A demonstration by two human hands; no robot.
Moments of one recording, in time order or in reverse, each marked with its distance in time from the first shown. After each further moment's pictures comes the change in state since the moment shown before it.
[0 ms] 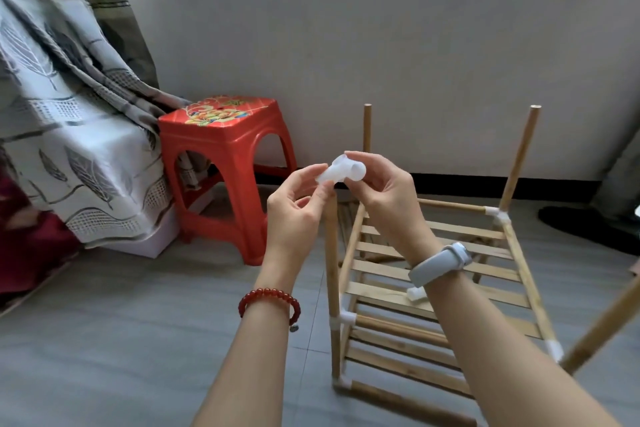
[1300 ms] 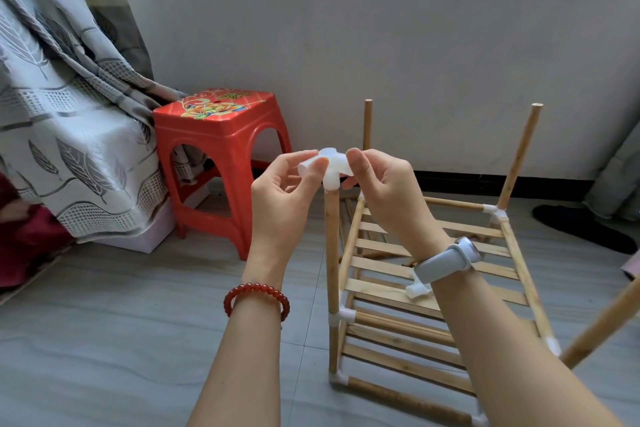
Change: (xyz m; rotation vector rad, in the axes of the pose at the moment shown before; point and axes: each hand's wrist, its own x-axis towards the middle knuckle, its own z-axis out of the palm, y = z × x) left_hand 0.005 0.015 -0.012 0.022 0.052 0.053; right_hand 0.004 -0.009 0.001 -0.281 -0.081 -0.103
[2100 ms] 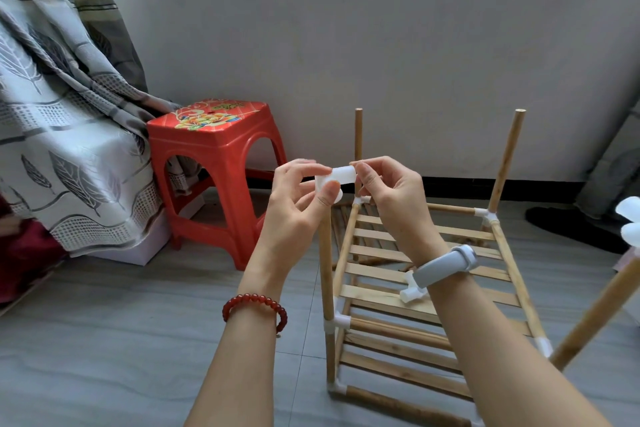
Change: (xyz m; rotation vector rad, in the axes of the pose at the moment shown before) left_hand -0.003 -0.003 0.006 -0.027 -0.289 0.030; right_hand -0.003 0.010 -0.009 0.196 0.169 0.143
